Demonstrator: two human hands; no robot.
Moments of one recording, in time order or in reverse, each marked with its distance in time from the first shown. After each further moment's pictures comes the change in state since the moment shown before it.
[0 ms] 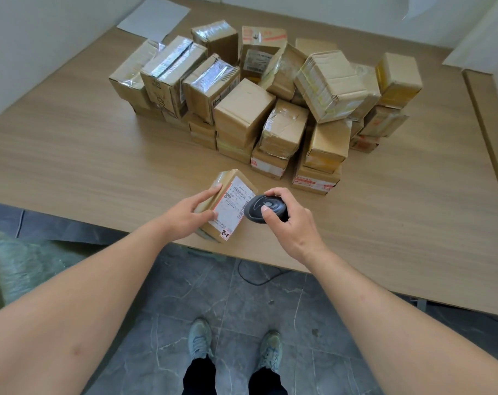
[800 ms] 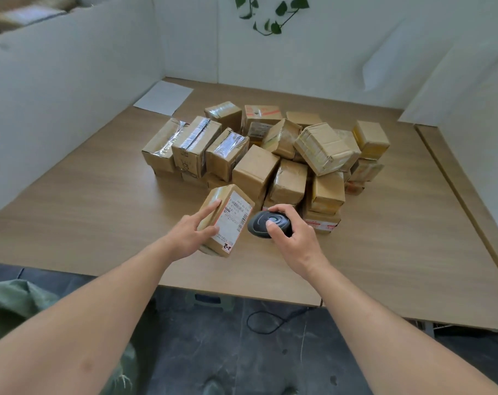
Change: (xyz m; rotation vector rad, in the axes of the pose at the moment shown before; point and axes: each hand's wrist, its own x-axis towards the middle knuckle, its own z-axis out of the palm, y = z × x) left_hand -0.025 0.031 -0.102 0.081 0.057 0.114; right_hand -0.001 -0.103 0.018 0.042 0.155 -0.084
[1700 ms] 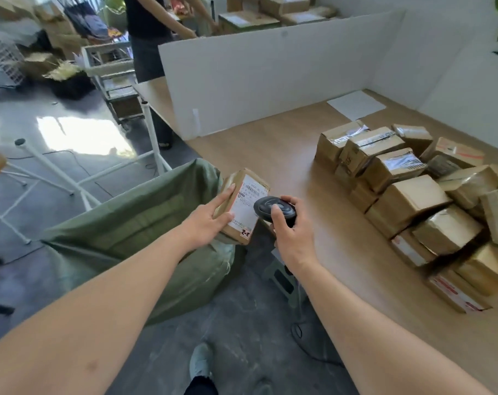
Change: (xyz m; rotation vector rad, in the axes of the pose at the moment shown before) left_hand -0.300 -0.077 0.005 -0.209 0.696 -0.225; right_hand -0.103 -0.096 0.174 0.349 -0.447 -0.201
